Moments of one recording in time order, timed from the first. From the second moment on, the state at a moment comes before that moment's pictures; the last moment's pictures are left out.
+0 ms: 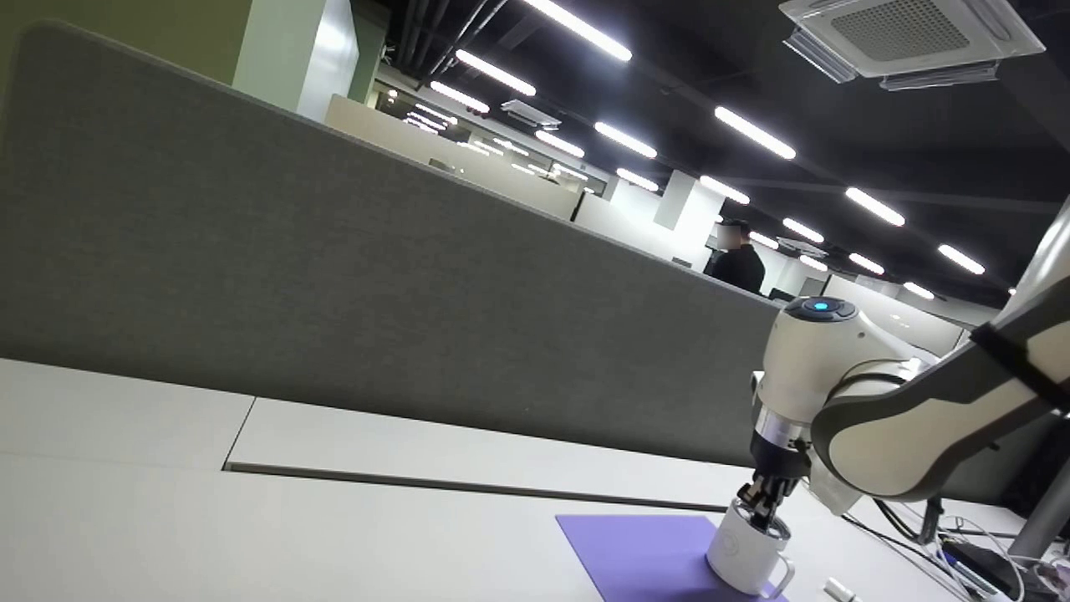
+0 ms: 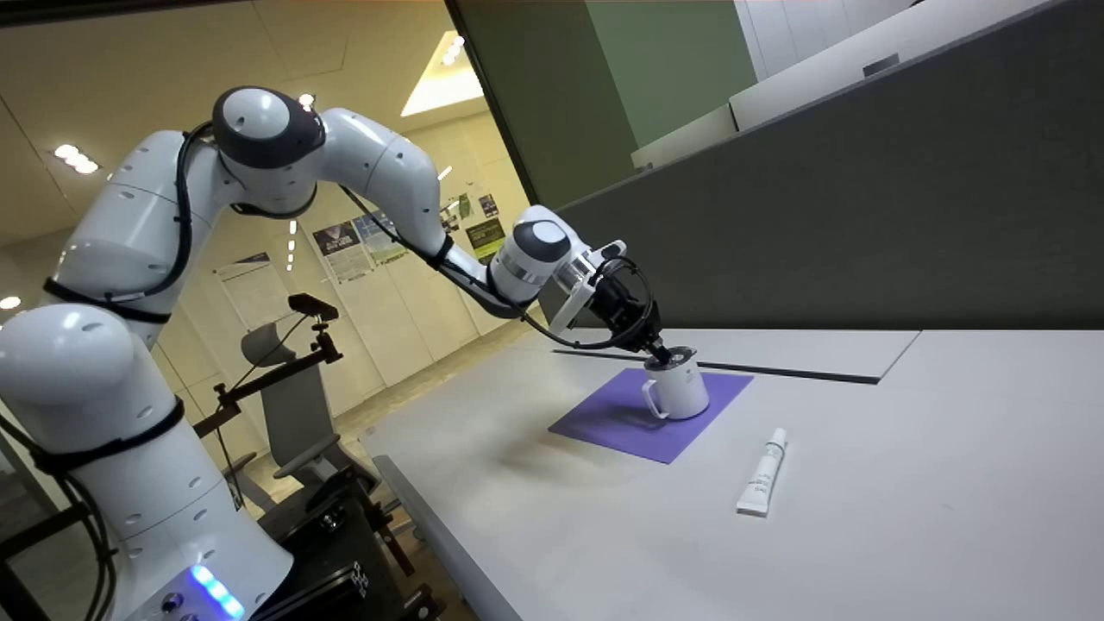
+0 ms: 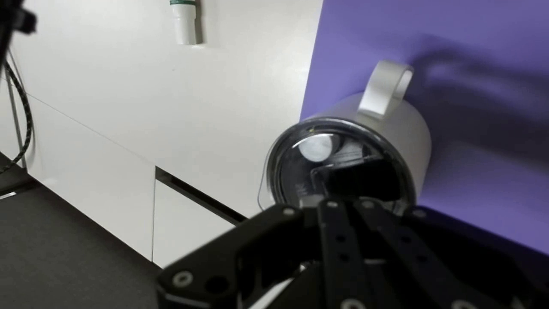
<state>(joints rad) 0.24 0.81 -0.36 -1.79 -0.51 2.68 0.22</state>
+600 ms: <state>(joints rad) 0.26 0.81 -0.38 -1.79 -0.51 2.70 0.28</state>
